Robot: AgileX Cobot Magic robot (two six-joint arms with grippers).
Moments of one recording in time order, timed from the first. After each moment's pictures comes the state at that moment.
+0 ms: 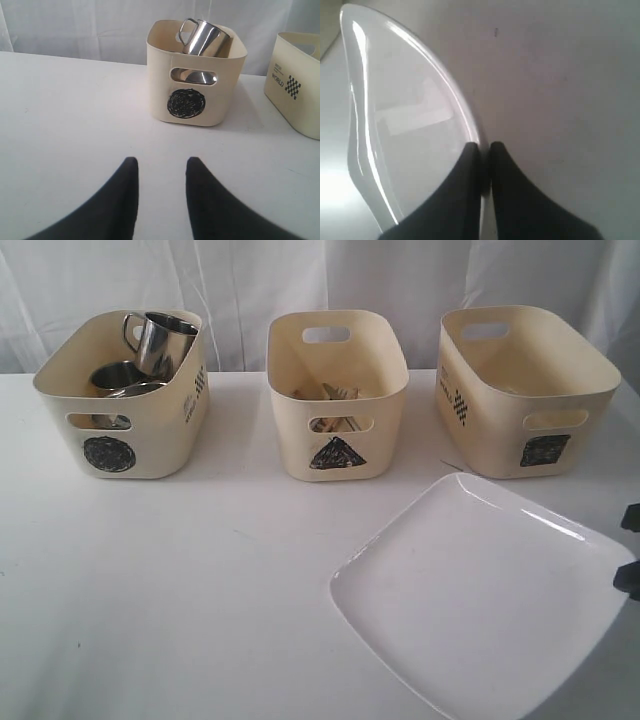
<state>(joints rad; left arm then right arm) 0.00 0.01 0.02 -0.29 0.19 0.16 -0.57 1.25 -0.48 0.95 0.68 -0.64</state>
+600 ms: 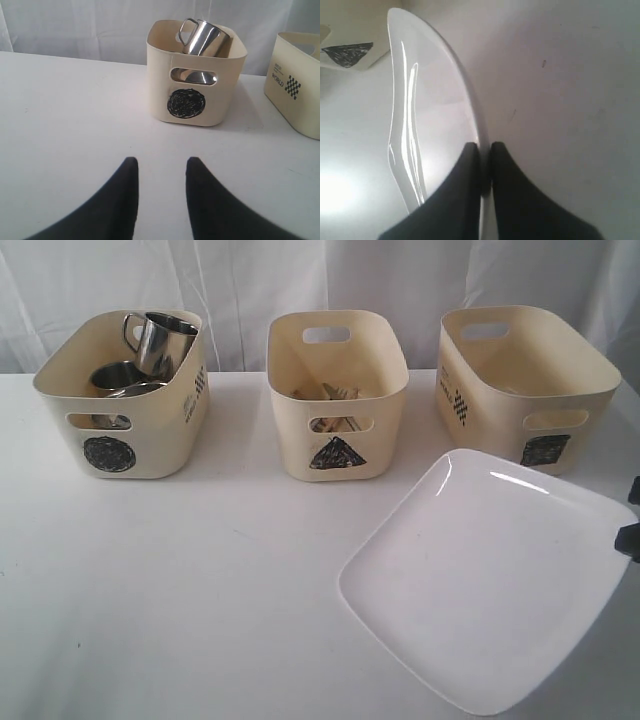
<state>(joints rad) 0.00 0.01 0.02 -0.29 0.19 0.16 -0.55 1.10 -0.50 0.98 0.72 -0.67</state>
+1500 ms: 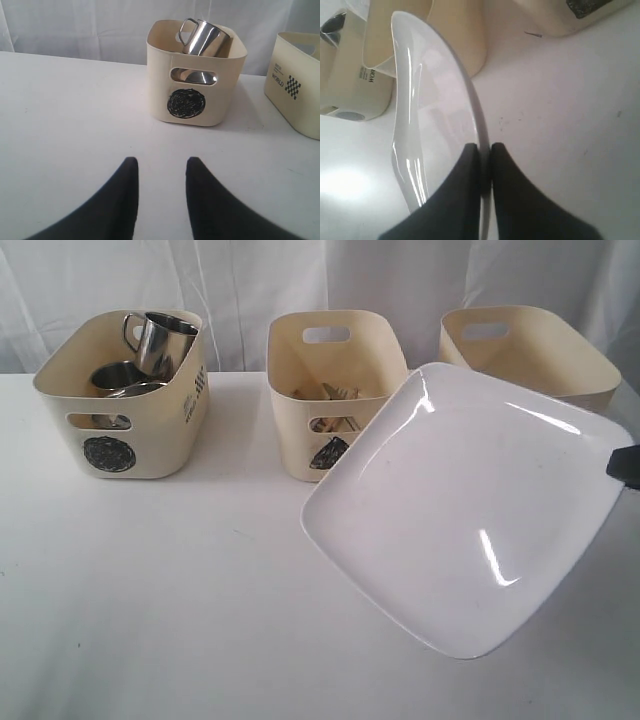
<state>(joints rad) 0.00 0.01 0.02 -0.29 0.19 0.16 -0.52 0.98 -0.61 1.07 0.83 -0.69</state>
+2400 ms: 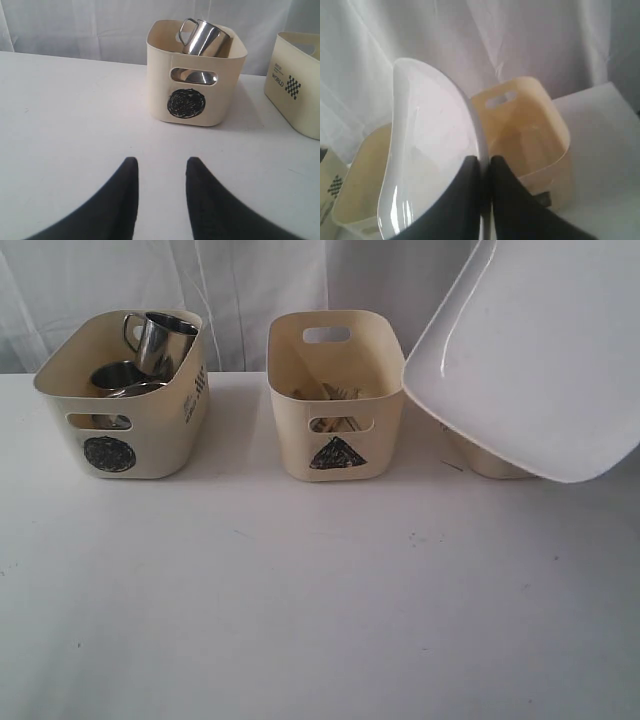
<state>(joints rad) 0.00 0.01 0.02 -0.29 0.19 0.16 -0.49 0.98 -0.93 0.95 0.55 -0.65</state>
